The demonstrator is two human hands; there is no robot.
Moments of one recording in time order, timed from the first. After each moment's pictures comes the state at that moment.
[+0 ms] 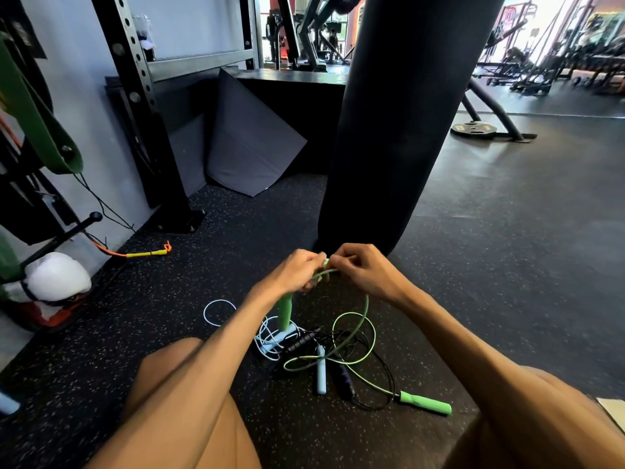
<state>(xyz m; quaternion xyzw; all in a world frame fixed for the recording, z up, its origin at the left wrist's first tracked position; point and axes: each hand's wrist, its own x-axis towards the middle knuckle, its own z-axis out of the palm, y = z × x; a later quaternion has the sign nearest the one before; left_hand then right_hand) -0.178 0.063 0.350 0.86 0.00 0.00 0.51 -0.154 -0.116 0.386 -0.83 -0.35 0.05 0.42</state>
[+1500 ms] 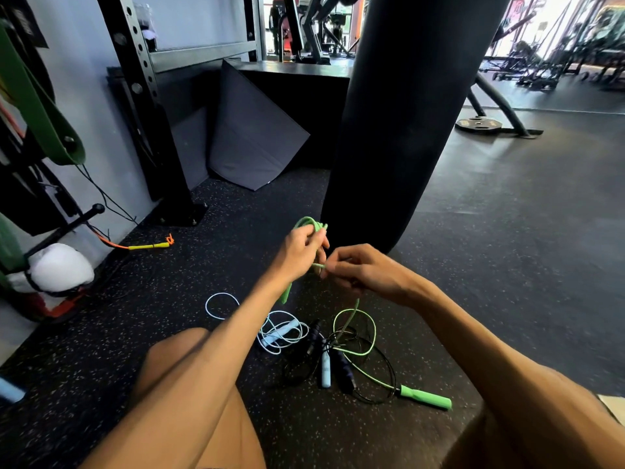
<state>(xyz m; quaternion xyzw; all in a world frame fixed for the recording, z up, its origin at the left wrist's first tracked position) -0.174 0.060 0.359 0.84 0.01 0.18 0.52 -0.169 -0.121 0.398 -0.74 -0.35 0.28 0.50</state>
